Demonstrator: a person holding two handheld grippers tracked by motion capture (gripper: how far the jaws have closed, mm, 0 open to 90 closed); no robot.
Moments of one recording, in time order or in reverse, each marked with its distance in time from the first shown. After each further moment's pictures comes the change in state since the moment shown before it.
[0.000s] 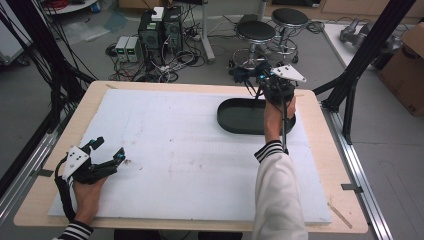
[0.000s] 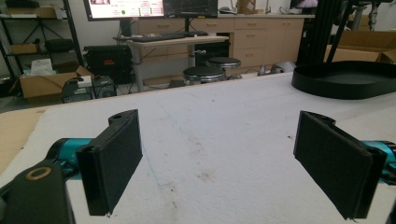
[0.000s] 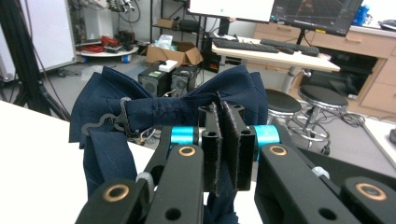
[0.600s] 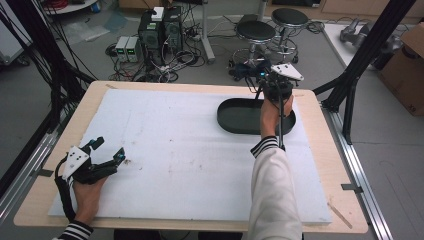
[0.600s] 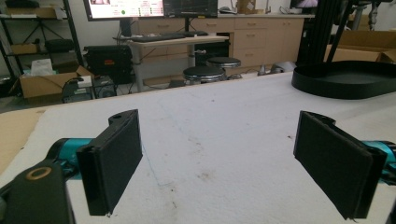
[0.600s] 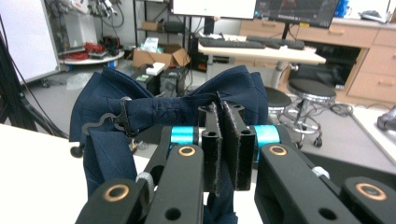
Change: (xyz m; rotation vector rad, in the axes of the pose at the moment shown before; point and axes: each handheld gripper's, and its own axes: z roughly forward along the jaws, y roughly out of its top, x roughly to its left) left arm 0.000 0.000 0.000 0.001 0.000 0.001; right arm -0.003 -0.004 0.017 0.008 -0.064 0.051
